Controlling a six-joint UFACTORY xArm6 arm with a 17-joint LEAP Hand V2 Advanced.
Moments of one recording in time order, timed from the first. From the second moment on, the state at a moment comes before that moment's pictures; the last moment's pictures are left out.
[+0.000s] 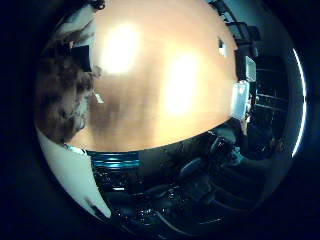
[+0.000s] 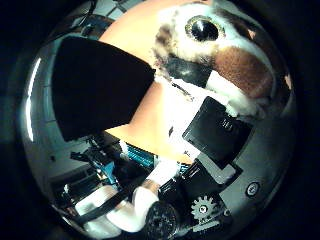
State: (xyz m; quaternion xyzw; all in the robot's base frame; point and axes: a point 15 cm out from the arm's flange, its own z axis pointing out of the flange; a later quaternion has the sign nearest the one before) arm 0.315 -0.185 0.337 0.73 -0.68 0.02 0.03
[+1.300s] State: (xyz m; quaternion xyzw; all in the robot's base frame) arm 0.363 0.145 0.553 0.83 -0.55 0.10 -0.10
